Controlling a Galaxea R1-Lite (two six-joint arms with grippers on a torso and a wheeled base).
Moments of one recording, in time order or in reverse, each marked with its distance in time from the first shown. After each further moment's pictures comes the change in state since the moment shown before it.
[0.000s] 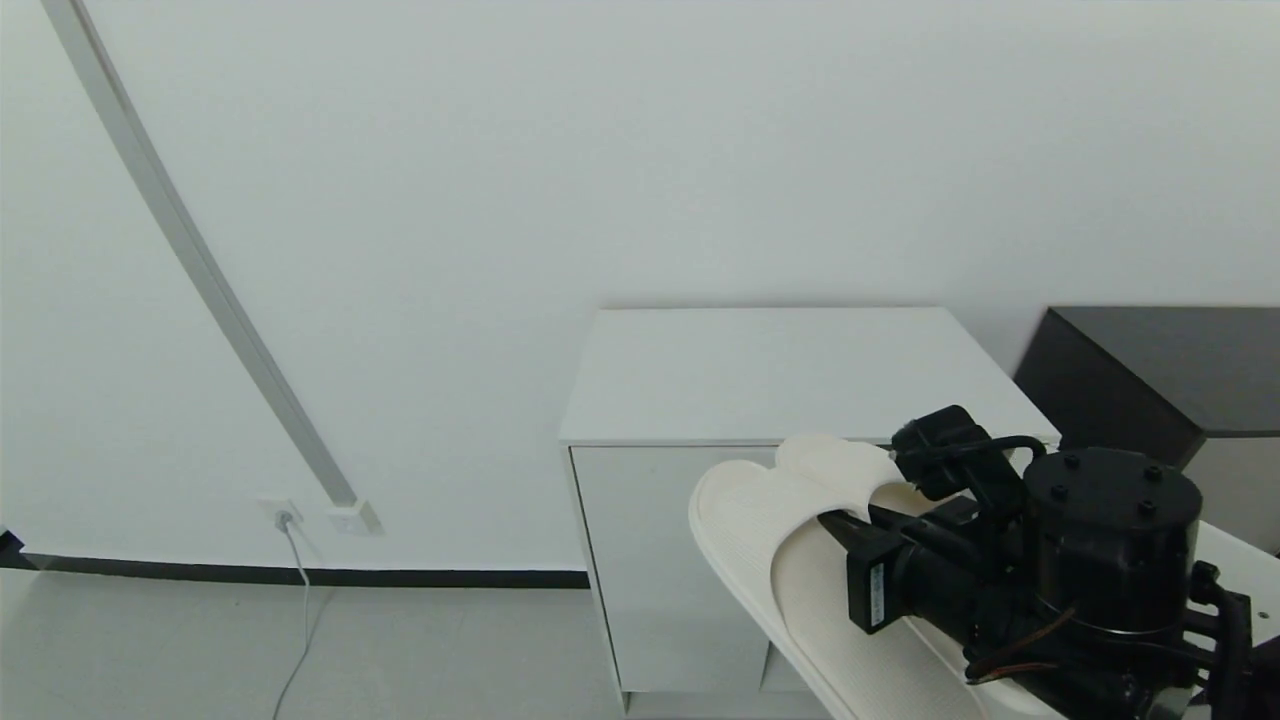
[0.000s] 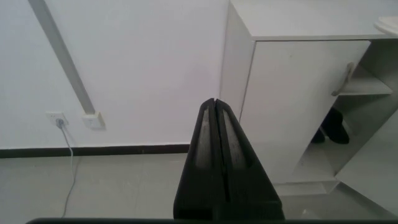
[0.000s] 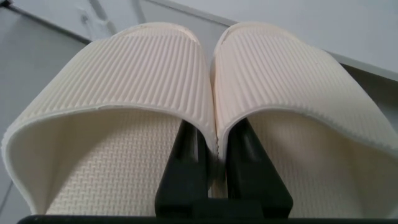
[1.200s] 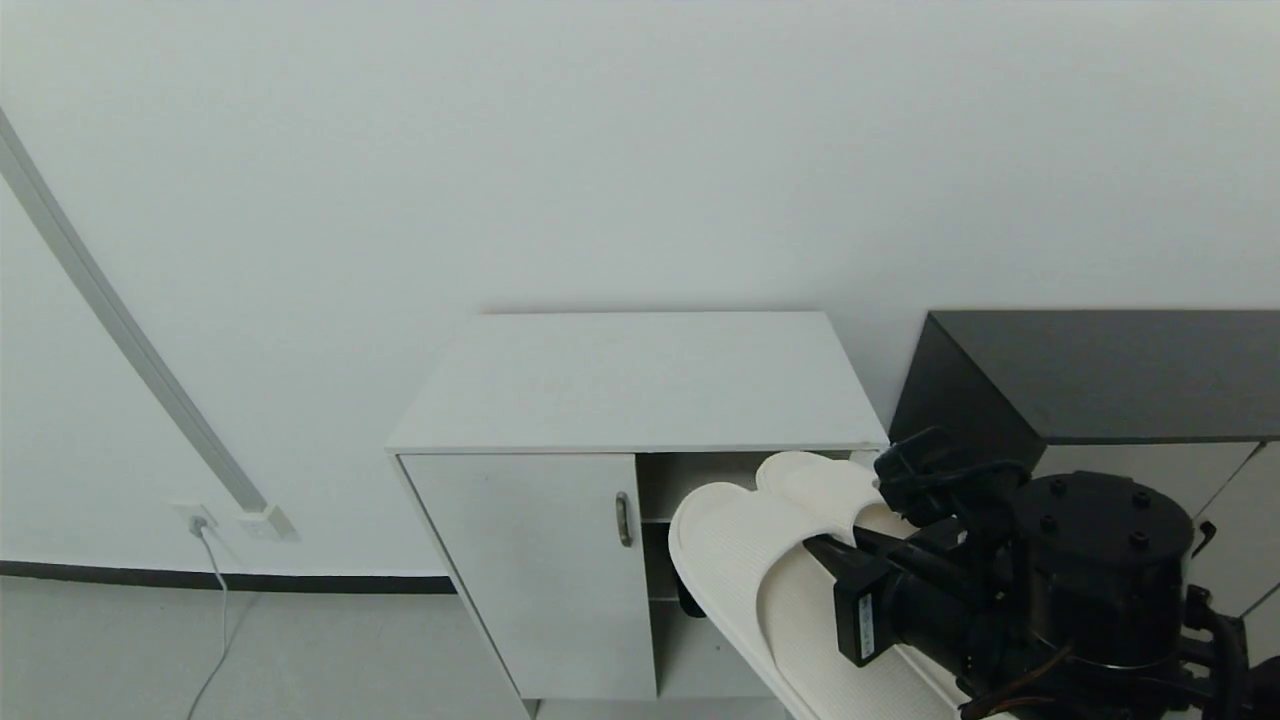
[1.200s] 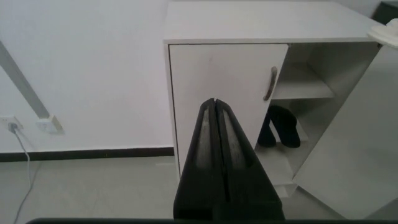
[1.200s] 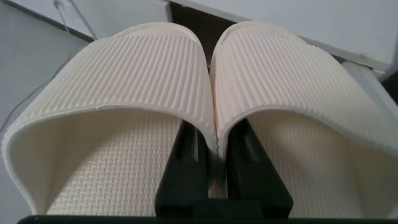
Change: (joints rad) left arm -0.001 0.000 0.000 0.000 0.001 -0.002; right arm 0.027 0.003 0.016 -0.001 0.001 0.004
